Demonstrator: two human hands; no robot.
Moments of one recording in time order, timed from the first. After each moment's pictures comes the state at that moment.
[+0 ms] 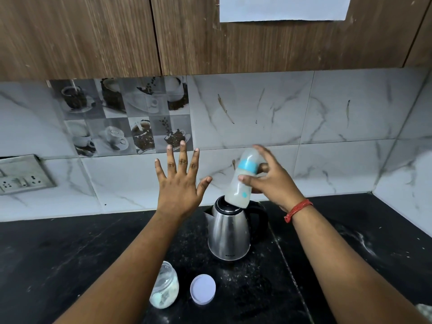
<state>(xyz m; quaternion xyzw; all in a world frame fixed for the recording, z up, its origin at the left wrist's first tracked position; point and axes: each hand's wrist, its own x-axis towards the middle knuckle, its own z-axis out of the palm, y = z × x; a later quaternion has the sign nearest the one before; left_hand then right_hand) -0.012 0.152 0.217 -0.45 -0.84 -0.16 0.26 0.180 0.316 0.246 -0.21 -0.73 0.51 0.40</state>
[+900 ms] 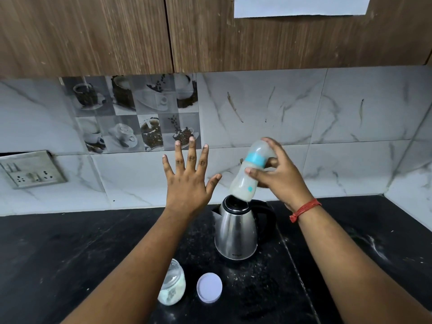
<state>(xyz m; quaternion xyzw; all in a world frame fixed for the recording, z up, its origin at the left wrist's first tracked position) -0.009 0.151 0.221 -0.44 -0.84 -0.15 0.28 0.173 0.306 0.256 -0.20 -0.72 0.52 0.41</state>
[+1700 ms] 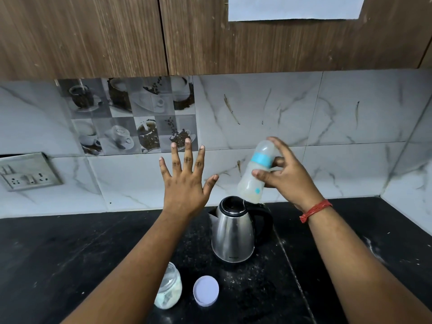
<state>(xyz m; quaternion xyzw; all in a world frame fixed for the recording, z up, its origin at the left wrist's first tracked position) -0.007 0.156 0.222 -0.44 -0.84 -0.17 0.27 0.191 0.326 0.261 -0.19 -0.73 0.51 0.42</state>
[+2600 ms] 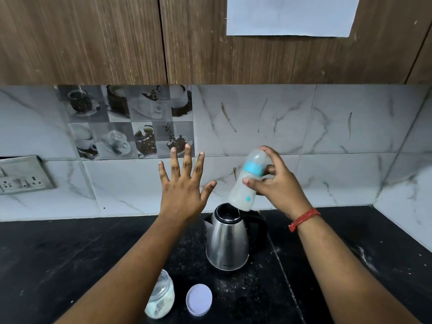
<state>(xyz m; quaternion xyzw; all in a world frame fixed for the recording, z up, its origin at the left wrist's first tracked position) -0.007 0.158 0.225 -0.45 -0.83 -0.16 0.28 0.189 0.312 0.263 -0.20 -0.76 0.45 0.42</state>
